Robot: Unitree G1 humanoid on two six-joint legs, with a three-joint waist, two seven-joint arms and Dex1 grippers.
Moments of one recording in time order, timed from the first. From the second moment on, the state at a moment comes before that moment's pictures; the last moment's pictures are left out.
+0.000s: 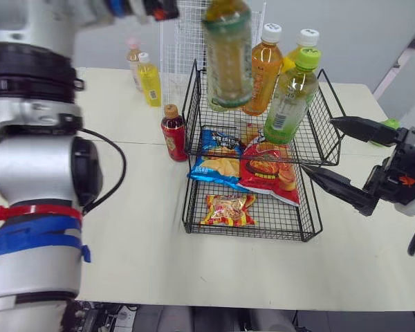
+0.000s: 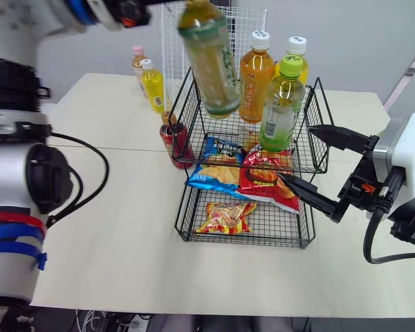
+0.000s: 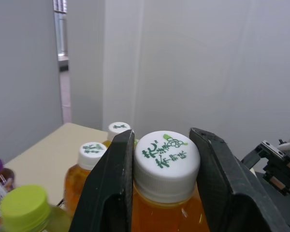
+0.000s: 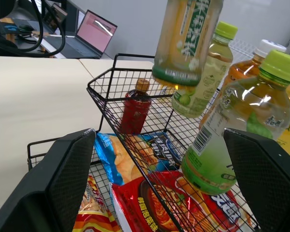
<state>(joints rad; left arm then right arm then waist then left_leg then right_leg) -1.66 0.55 -0.04 0.68 -0.54 0.83 -1.22 -0.11 -1.02 -0.59 -0.85 1.12 0.67 0.49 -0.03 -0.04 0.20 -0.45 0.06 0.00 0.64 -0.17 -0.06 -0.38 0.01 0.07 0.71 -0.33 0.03</state>
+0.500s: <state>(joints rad) -1.55 0.40 -0.09 0.72 -0.38 0.57 -1.26 -0.09 -1.05 -0.63 -0.86 1.16 0.69 0.45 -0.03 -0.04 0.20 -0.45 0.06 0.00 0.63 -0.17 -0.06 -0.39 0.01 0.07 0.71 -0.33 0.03</state>
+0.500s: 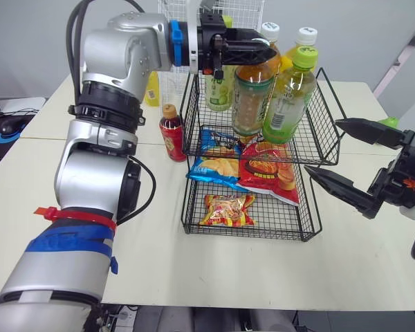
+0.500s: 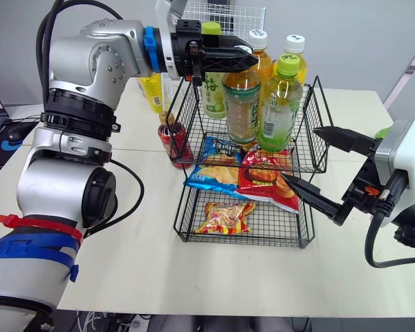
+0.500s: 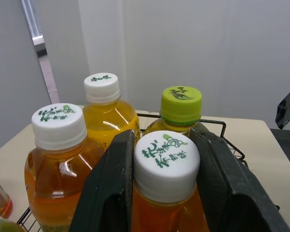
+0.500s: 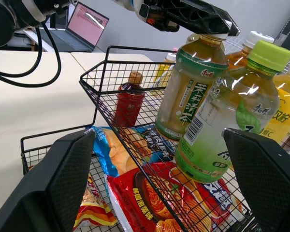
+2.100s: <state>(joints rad) -0.83 0.93 0.31 0.15 -0.44 0.75 -1.06 -0.26 -1.04 -0.42 -0.78 1.15 0.63 0.62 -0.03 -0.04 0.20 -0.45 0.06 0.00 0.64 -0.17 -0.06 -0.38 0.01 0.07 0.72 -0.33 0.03</state>
